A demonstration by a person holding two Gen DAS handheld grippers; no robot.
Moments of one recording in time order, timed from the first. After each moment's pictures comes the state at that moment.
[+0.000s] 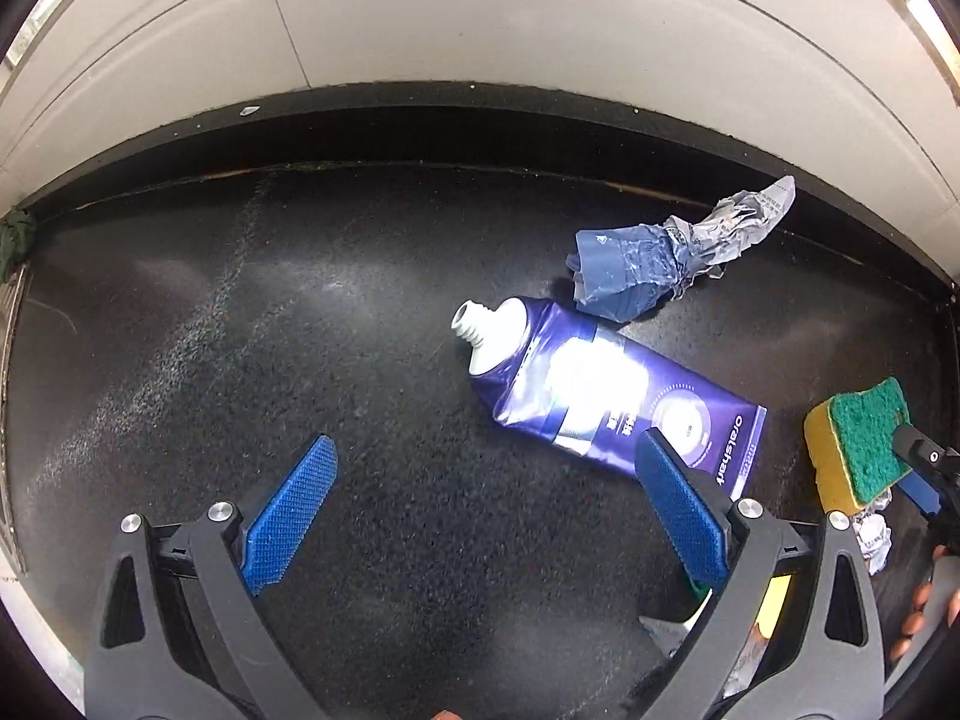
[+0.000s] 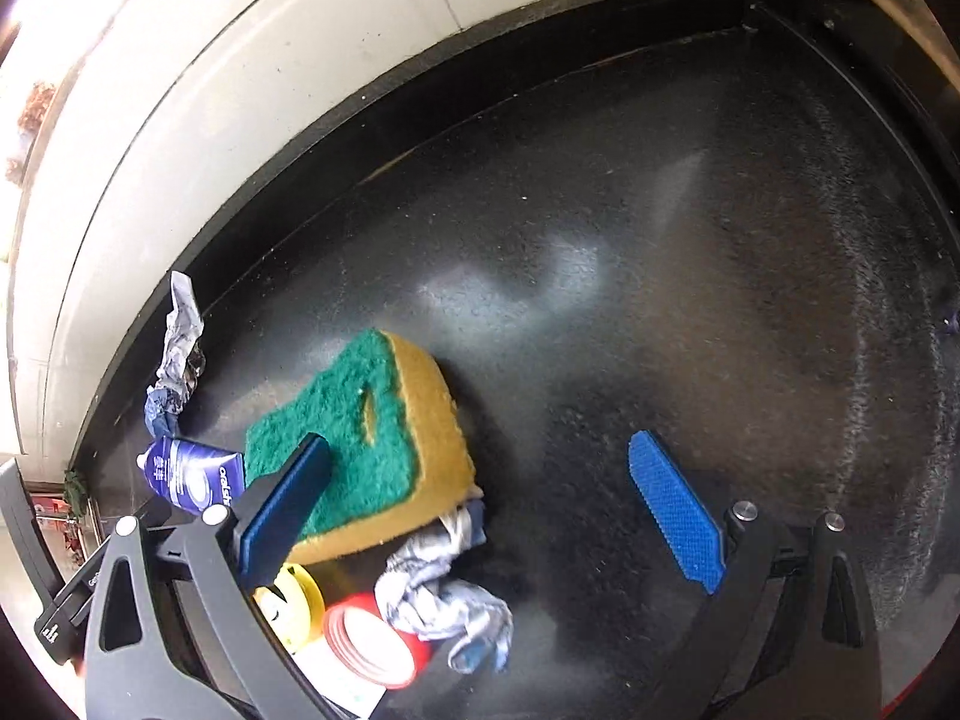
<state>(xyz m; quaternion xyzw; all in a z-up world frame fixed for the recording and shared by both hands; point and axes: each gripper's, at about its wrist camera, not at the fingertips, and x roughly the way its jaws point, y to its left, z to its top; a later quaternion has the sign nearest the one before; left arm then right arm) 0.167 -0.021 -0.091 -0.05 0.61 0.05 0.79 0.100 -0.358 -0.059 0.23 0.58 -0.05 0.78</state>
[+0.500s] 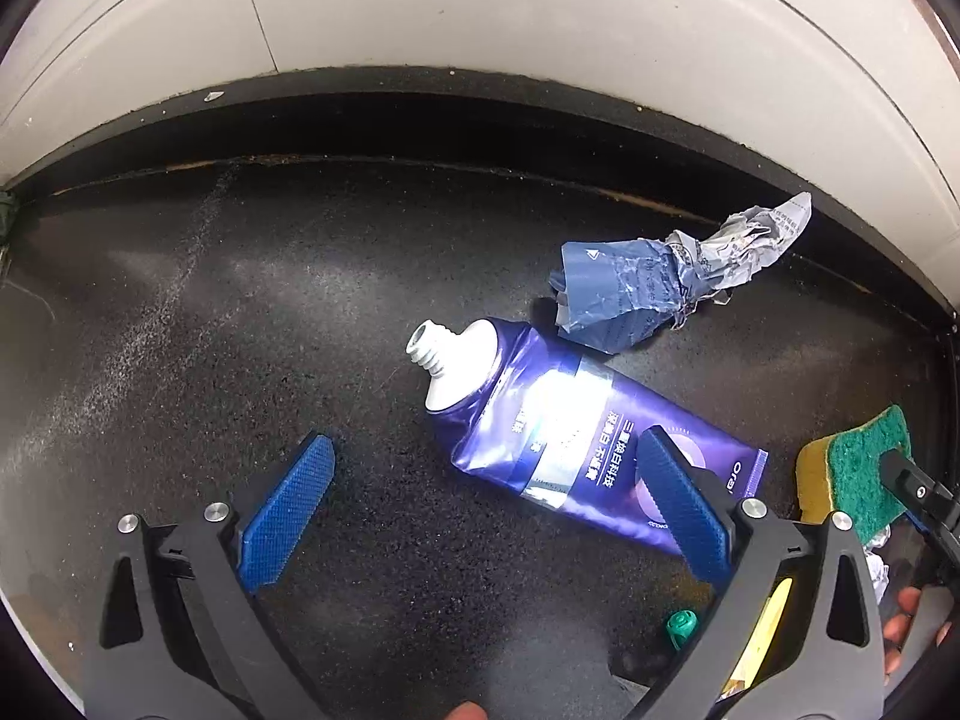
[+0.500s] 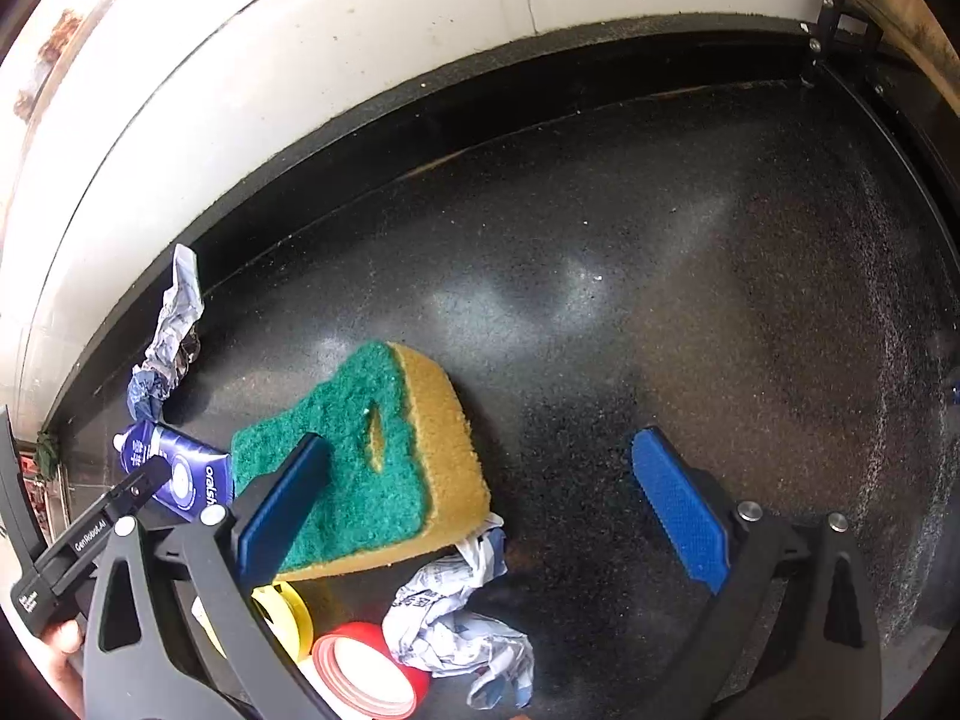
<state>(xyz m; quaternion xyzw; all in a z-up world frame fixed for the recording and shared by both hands) 0.179 -0.034 -0.108 -0.07 0.59 0.06 0.80 0.115 -0.326 -0.057 0.17 0.57 -0.04 0.81</state>
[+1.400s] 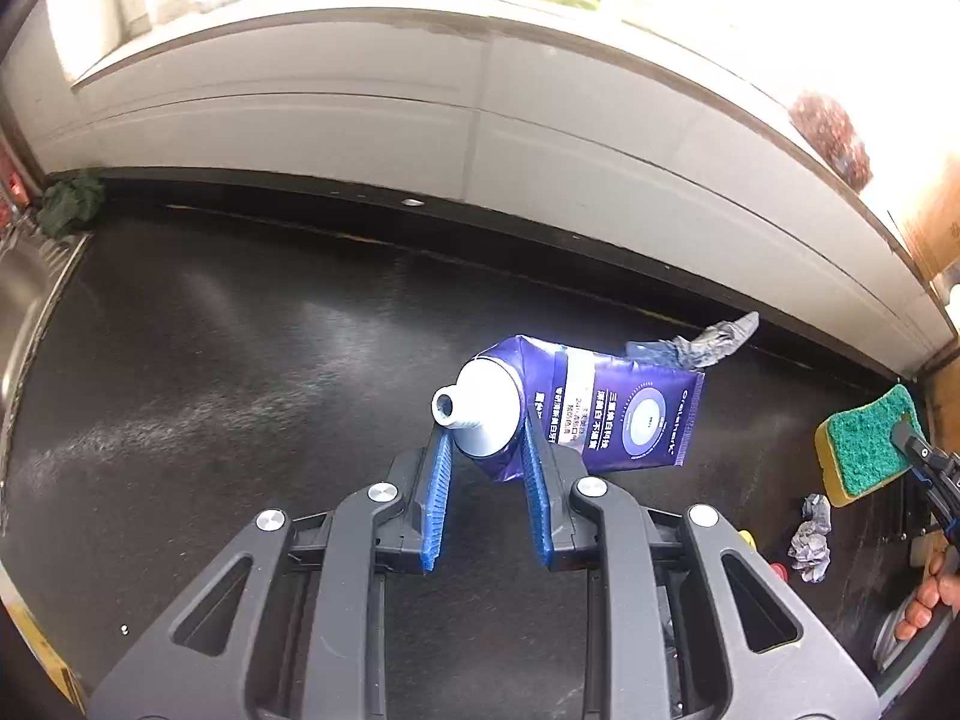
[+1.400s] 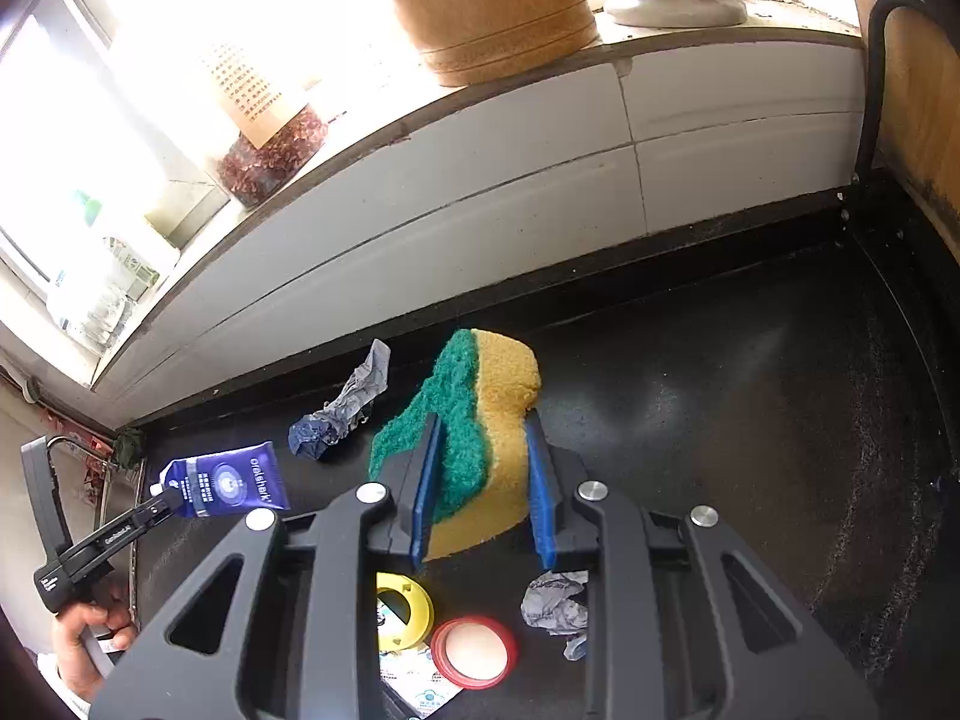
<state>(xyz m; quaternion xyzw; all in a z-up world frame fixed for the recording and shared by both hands) 0.102 0.025 -0.014 -0.12 0.50 0.09 0.85 0.072 -0.323 0.050 0.18 0.45 0.07 0.87</state>
